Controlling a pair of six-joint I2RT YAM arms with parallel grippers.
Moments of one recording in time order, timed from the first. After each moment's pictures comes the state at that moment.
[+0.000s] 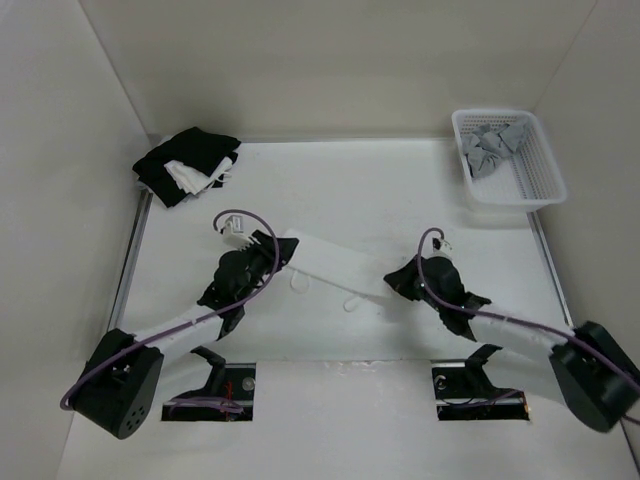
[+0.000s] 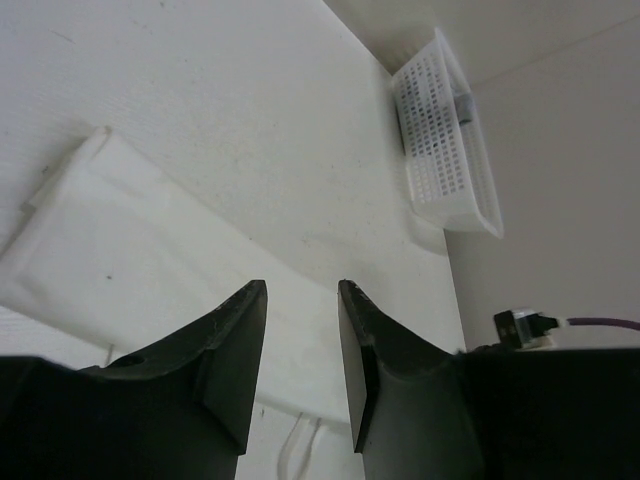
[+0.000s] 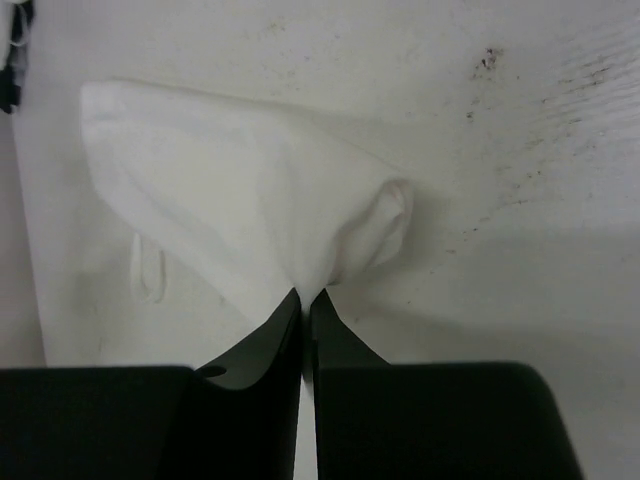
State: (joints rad) left arm -0.47 1.09 0.24 0.71 -0.05 -0.98; right arm 0.60 1.19 0.27 0.37 0.08 0.98
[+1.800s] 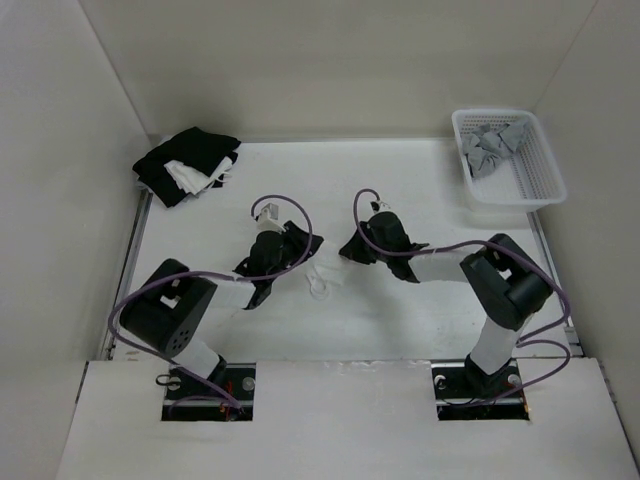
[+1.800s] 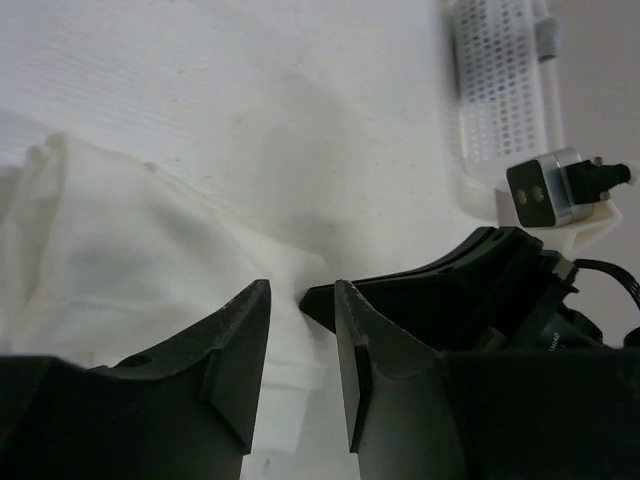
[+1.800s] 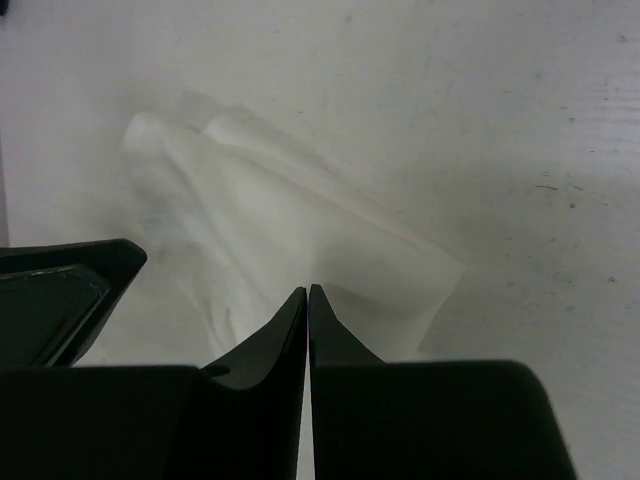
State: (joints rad) left arm -0.58 1.53 0.47 0.79 -0.05 -0.98; right arm 0.65 1.74 0.82 0.34 -0.07 0.81
